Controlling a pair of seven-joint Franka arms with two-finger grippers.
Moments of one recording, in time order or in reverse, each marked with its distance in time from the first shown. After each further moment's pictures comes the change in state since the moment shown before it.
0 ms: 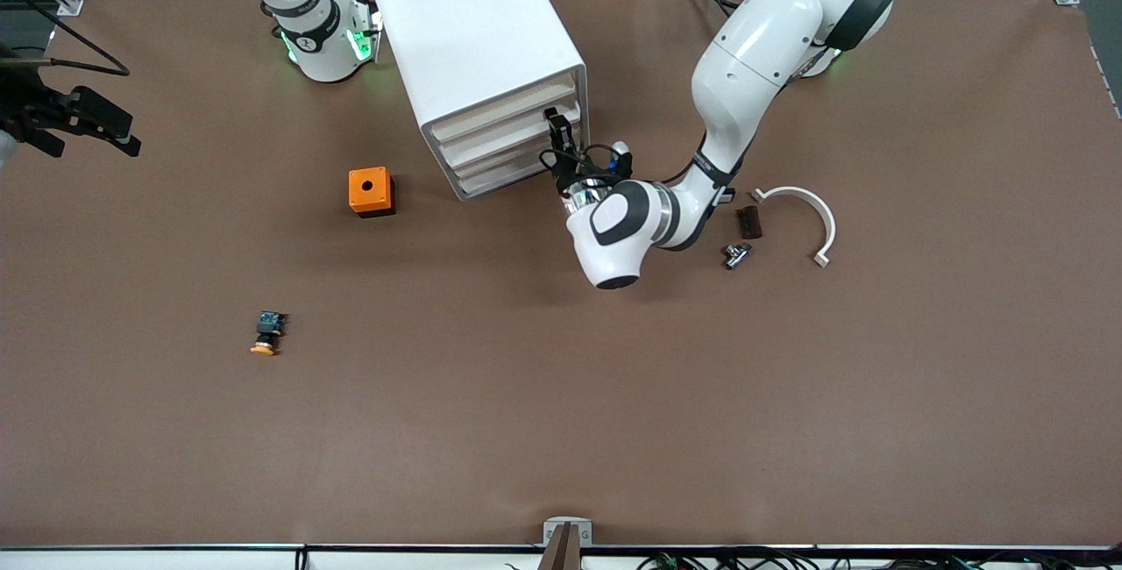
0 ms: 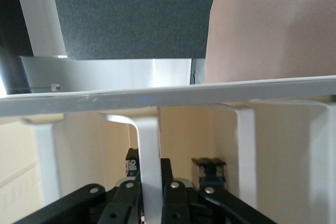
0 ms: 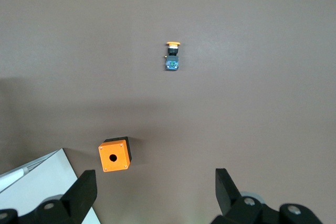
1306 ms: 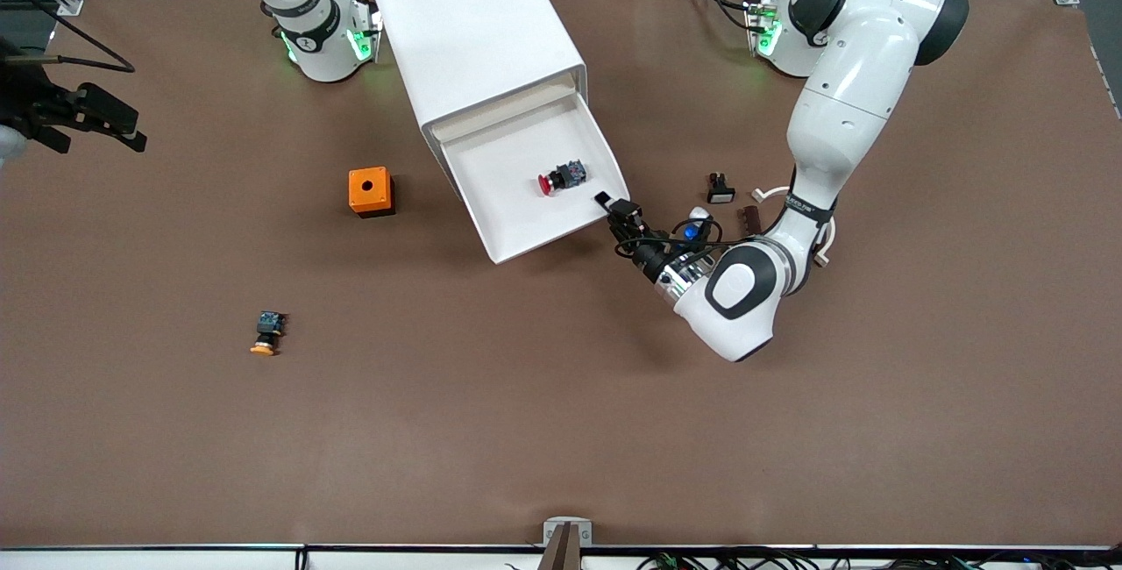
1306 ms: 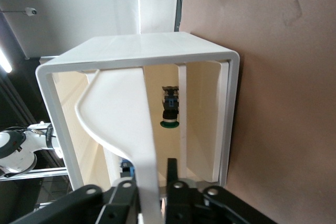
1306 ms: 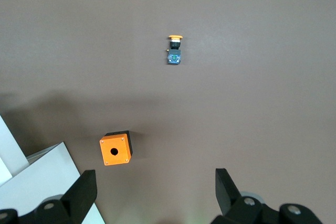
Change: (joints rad) left arm 0.268 0.000 0.005 0.025 -0.014 0.080 0.004; right arm 0.004 0.000 0.004 0.002 0.001 -0.026 -0.001
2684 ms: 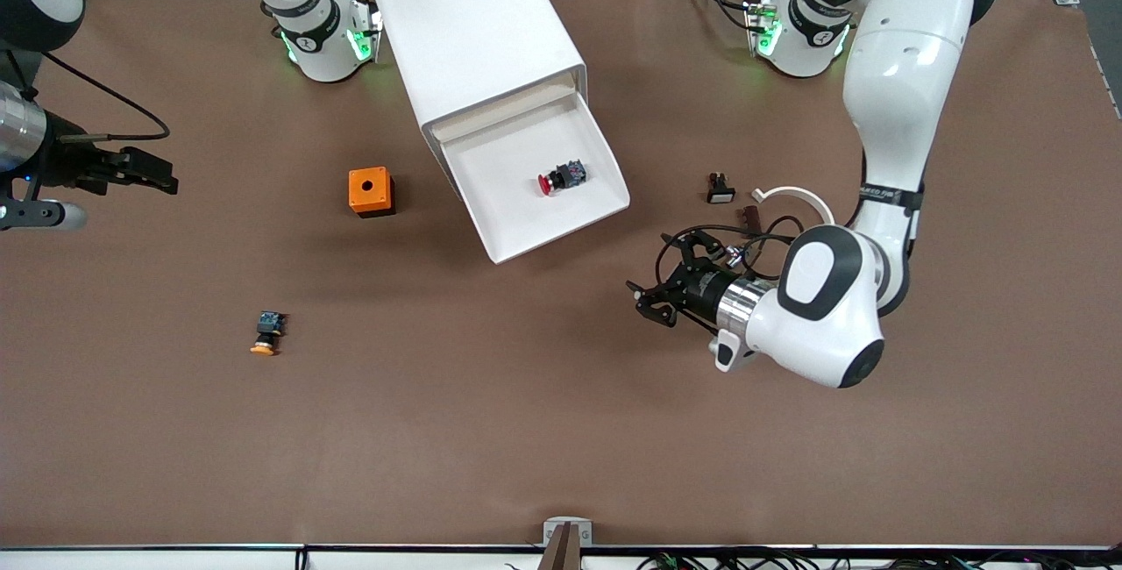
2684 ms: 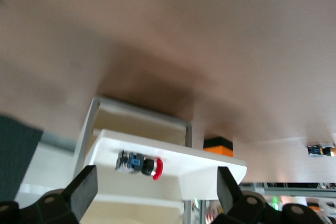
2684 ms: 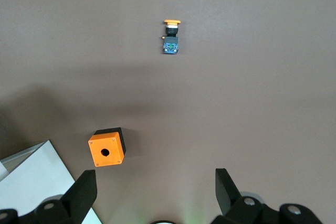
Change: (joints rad) left arm 0.017 -0.168 0.095 0.195 0.276 0.138 1.203; right arm 0.004 0.152 -0.001 0.028 -0.013 0.005 0.012
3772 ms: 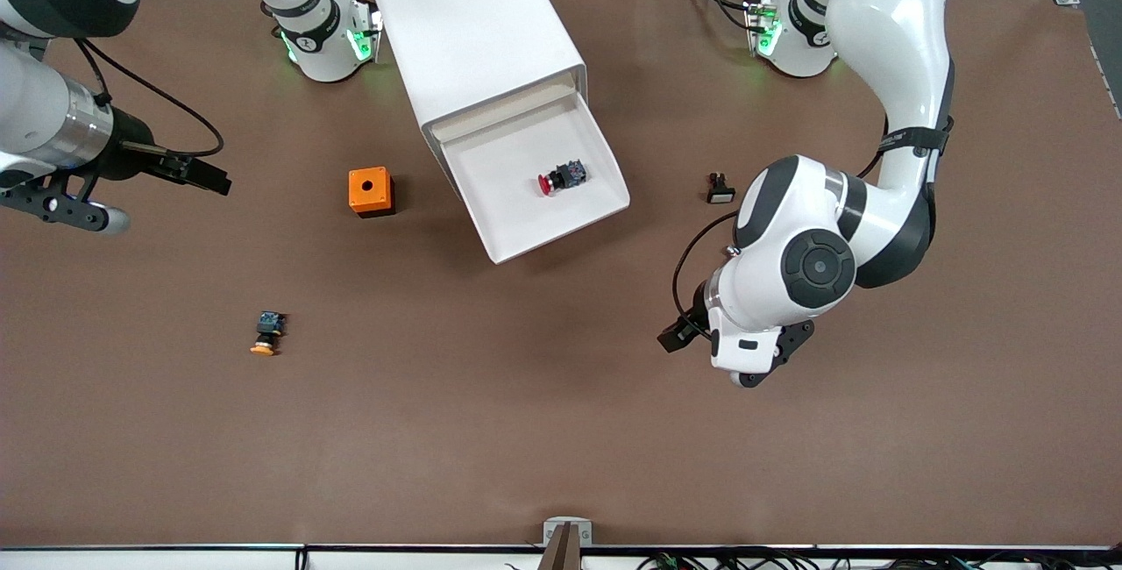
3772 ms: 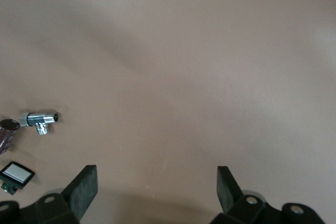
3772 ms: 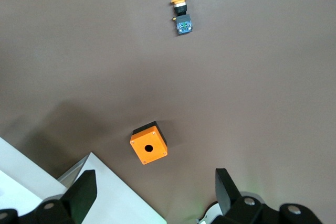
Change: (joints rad) left arm -0.114 -0.097 0.002 -0.007 0.627 0.289 0.016; right arm 0.114 0.000 0.004 0.000 0.056 -0.037 0.404
